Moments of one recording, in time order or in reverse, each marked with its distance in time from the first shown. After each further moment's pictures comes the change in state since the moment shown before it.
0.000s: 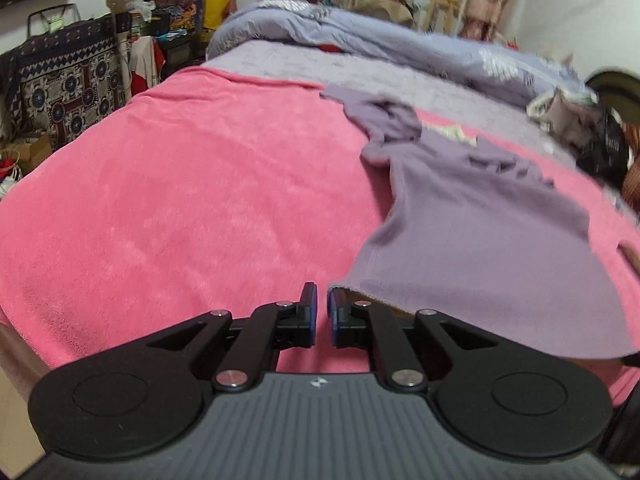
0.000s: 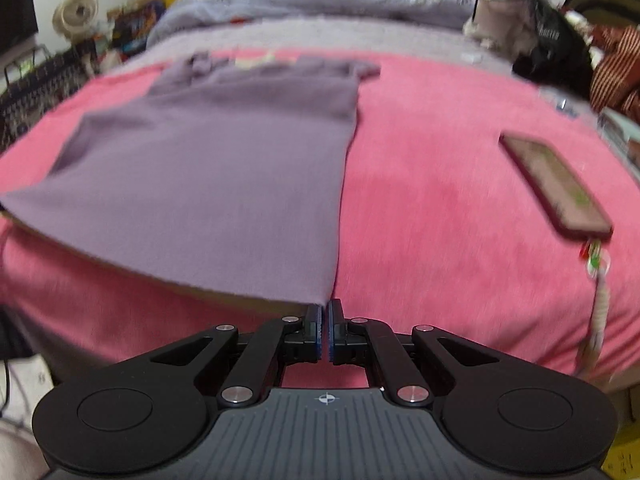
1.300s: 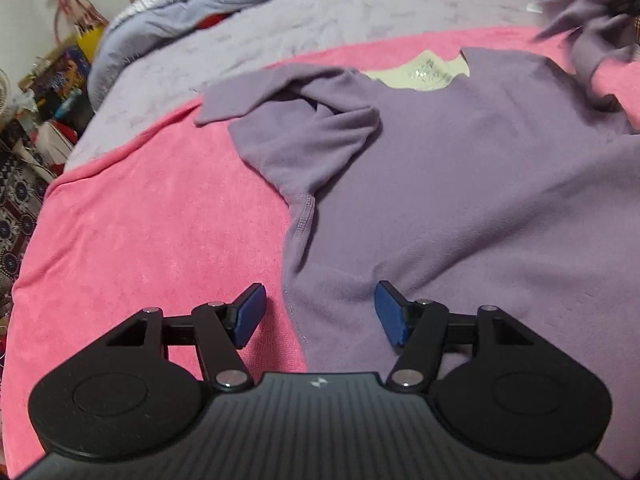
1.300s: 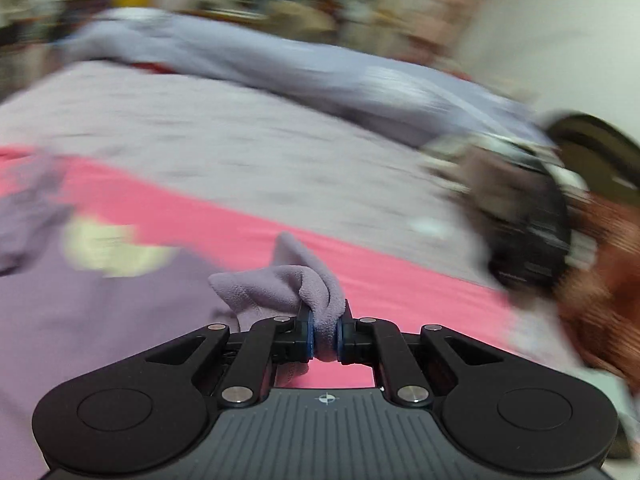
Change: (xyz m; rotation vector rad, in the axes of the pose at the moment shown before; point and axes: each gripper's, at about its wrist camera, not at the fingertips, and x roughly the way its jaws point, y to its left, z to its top) left arm 0.197 -0.100 0.161 0.465 0.200 0.070; right arm 0.138 -0.023 0.318 -0.129 -0.157 -0.427
